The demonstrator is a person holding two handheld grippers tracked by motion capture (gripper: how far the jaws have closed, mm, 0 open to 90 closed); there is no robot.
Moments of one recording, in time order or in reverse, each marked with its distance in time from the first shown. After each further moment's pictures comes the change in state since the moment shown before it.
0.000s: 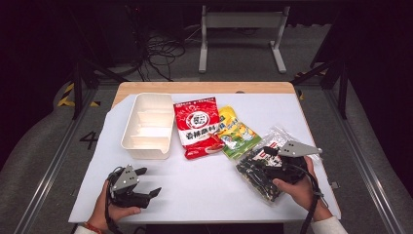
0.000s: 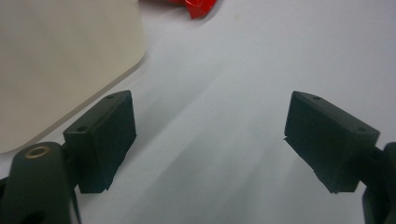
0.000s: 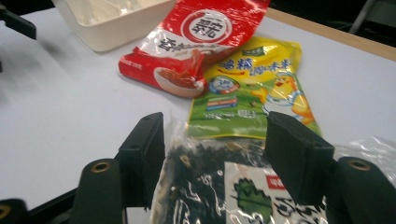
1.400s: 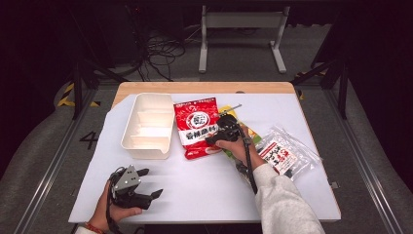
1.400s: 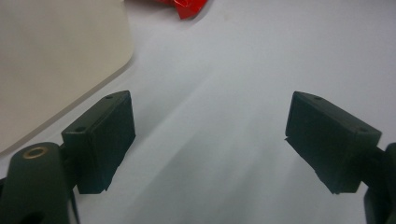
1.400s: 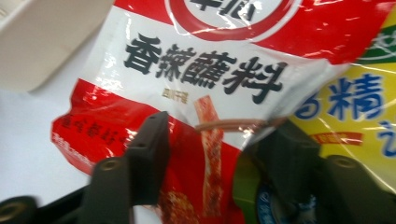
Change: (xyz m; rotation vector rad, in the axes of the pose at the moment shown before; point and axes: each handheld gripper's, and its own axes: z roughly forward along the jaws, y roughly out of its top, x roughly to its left) left arm -0.003 0.002 0.003 0.010 -0.024 0.002; right arm -0.012 0.067 0.200 0.384 0.117 0.231
